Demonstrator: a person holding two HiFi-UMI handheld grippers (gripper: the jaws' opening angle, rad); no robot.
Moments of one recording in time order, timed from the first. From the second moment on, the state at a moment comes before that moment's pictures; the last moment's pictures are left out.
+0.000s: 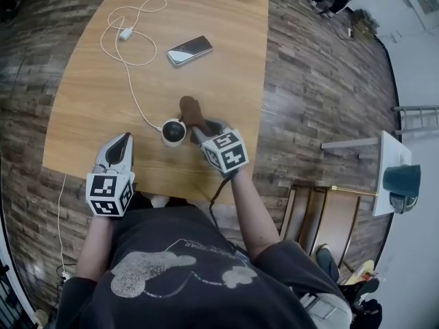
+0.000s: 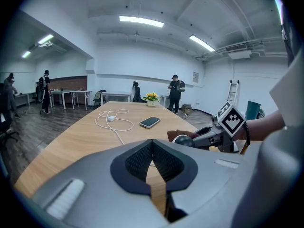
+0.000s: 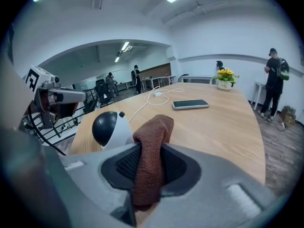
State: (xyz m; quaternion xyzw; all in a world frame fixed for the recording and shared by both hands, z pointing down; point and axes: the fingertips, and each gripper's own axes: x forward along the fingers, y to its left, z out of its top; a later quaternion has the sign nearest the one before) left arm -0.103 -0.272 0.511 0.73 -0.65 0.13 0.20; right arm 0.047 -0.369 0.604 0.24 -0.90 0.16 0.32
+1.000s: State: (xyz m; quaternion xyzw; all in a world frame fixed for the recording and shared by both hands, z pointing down) left arm -0.169 -0.307 0.511 0.86 -0.47 0.13 0.18; right arm -0.007 -0.330 0.516 0.49 -0.81 0.20 0.25
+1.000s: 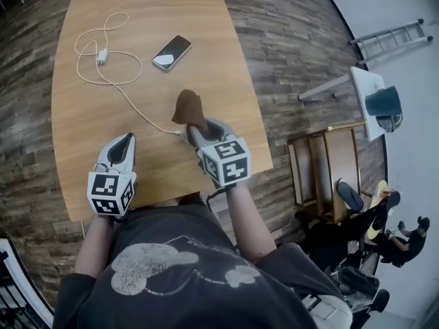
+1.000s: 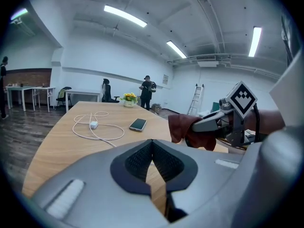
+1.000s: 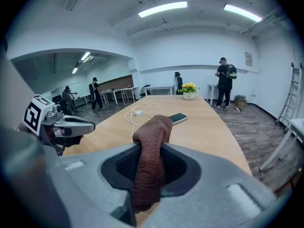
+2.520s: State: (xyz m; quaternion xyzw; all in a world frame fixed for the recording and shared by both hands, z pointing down) left arm -0.213 -0.268 0.525 0.89 -0.39 0.15 0.17; right arm -0.066 -0.264 0.569 0.57 -0.75 0.26 0.23
